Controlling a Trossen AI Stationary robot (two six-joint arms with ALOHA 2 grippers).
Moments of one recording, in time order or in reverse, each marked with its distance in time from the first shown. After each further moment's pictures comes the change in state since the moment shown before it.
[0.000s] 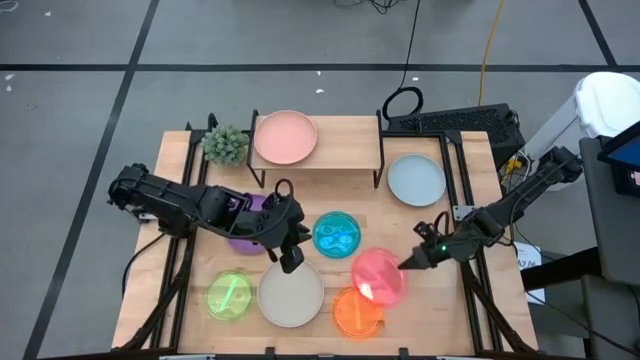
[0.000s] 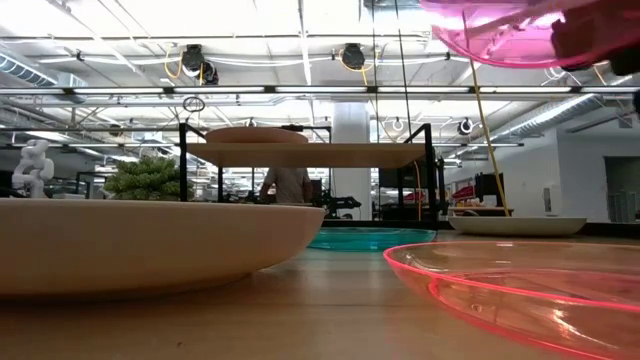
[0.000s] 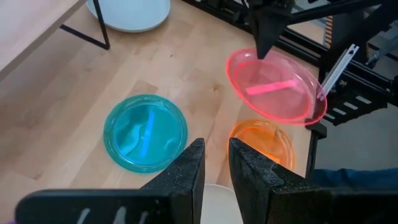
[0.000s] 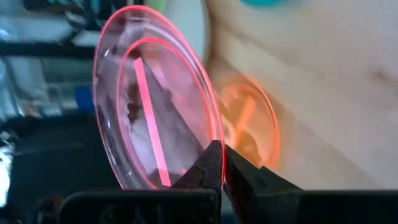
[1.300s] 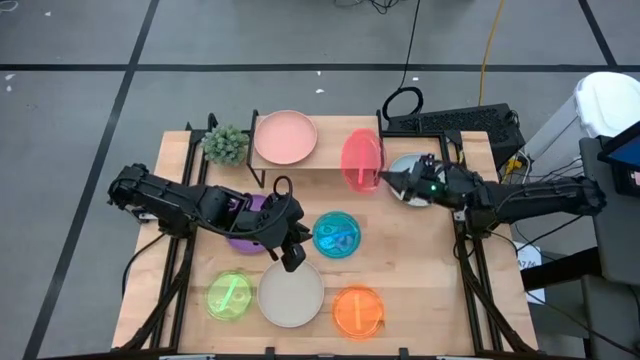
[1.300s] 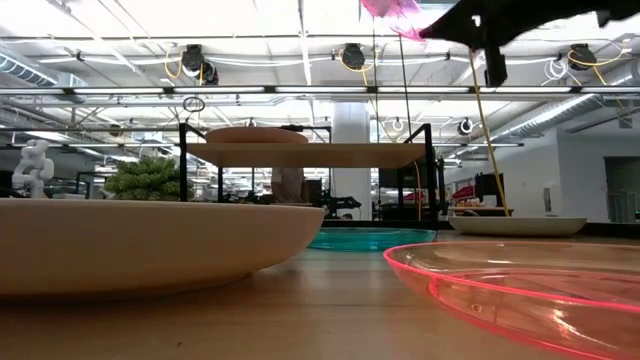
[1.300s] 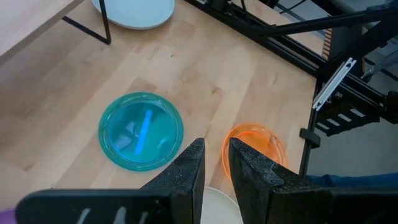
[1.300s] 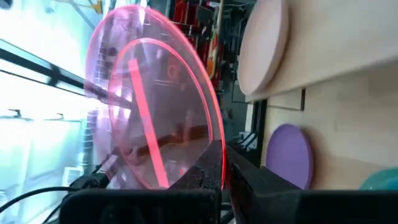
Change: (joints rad) left arm -0.002 0.000 0.000 0.005 -0.008 -0.073; right arm -0.646 0.004 0.119 0.337 0.121 -0.250
